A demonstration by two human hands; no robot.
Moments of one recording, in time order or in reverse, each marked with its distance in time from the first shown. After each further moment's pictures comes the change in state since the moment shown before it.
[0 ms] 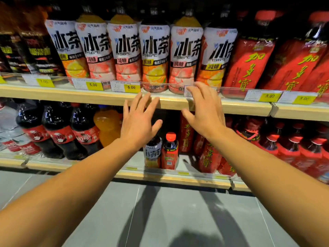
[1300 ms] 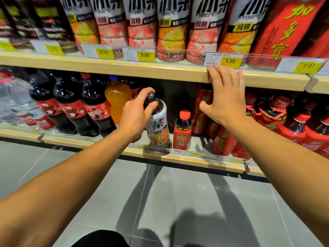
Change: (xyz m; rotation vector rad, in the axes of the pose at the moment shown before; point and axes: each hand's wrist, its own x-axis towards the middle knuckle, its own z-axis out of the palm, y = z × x) left_hand -0.052 -0.036 0.017 -0.491 -0.009 -0.287; right_hand -0.032 0.011 0.029 -0.140 -0.056 0.001
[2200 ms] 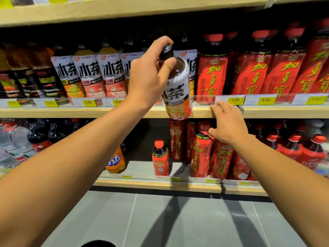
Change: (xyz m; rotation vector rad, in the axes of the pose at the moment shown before) left_hand 0.061 0.250 -0.044 -0.129 0.289 0.479; right_hand -0.021 0.121 -0.073 -0.134 -0.211 0.140
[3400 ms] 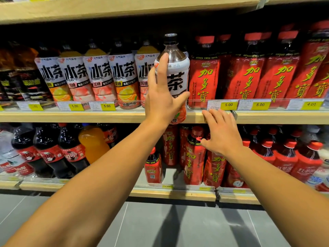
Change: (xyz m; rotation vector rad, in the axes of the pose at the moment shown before) left_hand -0.027 -0.014 0.091 0.083 0.040 -0.110; right_hand -0.010 0.011 0.019 0.062 0.026 -0.049
